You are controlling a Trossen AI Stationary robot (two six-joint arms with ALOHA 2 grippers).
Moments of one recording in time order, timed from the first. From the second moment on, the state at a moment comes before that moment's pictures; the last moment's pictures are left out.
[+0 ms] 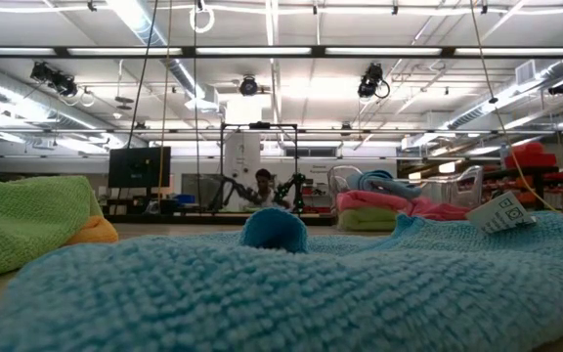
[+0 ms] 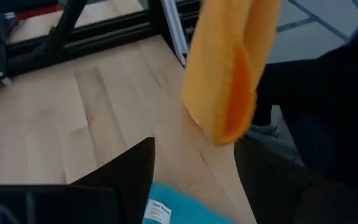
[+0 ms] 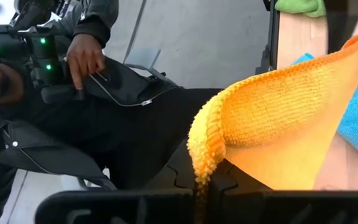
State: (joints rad) left arm -0.41 2.06 1.78 -0.29 0.02 0.01; right arm 0.92 1.45 1.44 -0.60 0.10 0.89
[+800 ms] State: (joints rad) left arm -0.41 2.02 1.78 -0.23 0.07 0.03; right arm 0.92 1.45 1.44 -0.63 0.10 0.88
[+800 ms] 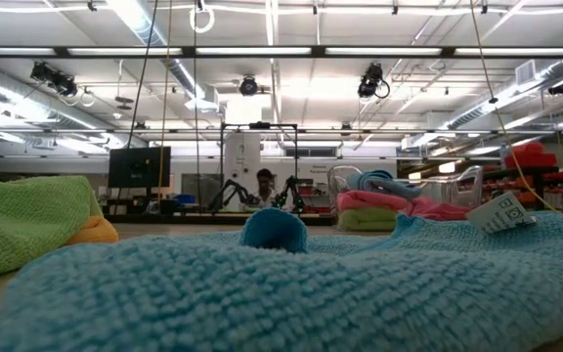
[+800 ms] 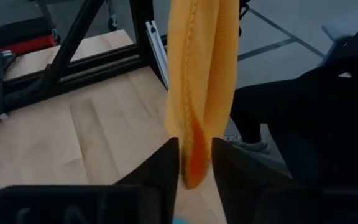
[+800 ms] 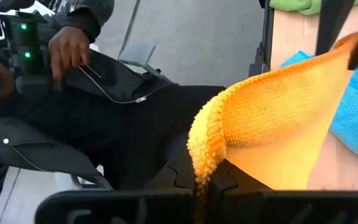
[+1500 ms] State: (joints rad) left arm -0.45 2.01 2.03 -0.49 0.25 -0.18; right arm 0.92 1.45 1.44 -0.39 0.04 0.89
